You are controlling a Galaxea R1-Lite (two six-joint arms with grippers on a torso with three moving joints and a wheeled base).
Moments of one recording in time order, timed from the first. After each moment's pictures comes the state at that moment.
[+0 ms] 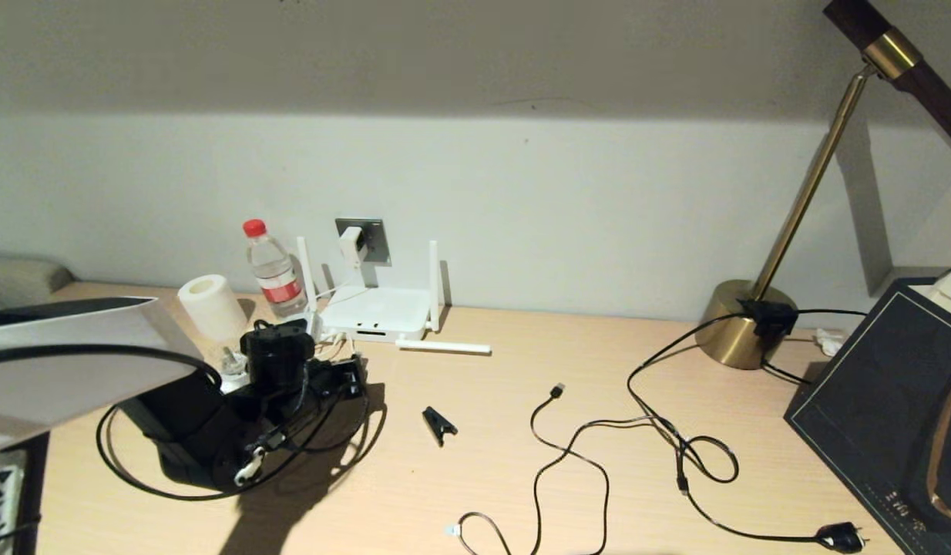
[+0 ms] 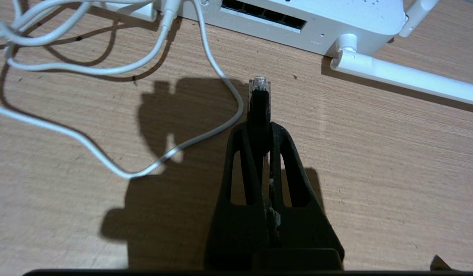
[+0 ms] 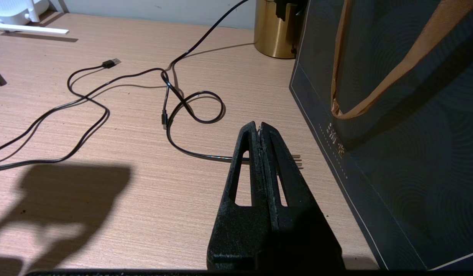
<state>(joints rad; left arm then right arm) -0.22 2.21 -0.78 -1.08 0.10 -0.21 0.00 0.00 -0.01 0.03 0.01 -0.01</state>
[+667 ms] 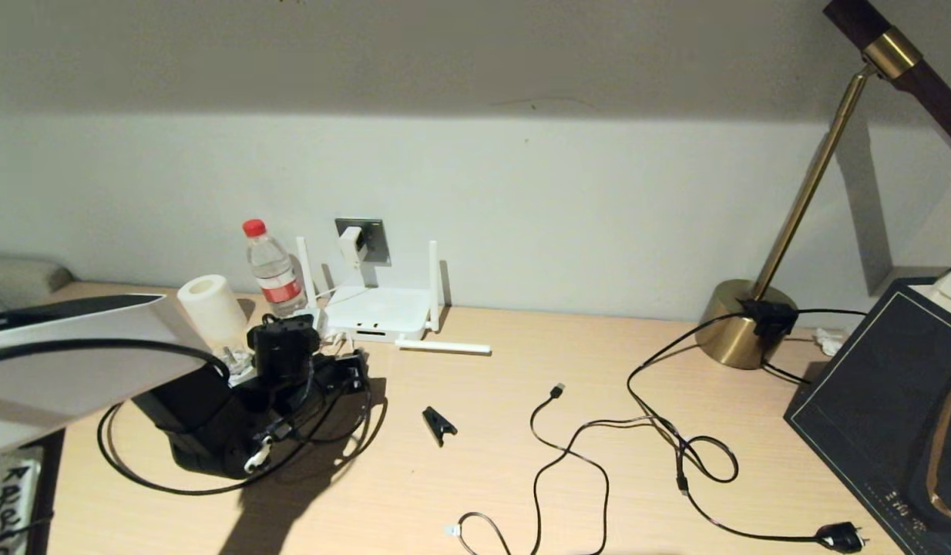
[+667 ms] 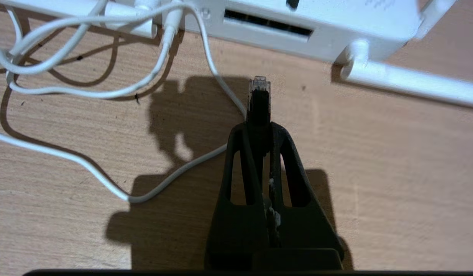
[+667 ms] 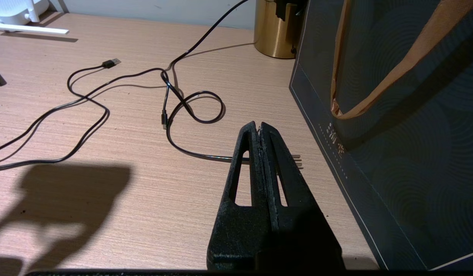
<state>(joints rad) -0.21 2.24 -0.84 -1.04 0.10 -0.17 0.00 0.00 -0.01 0.03 0.01 -0.01</state>
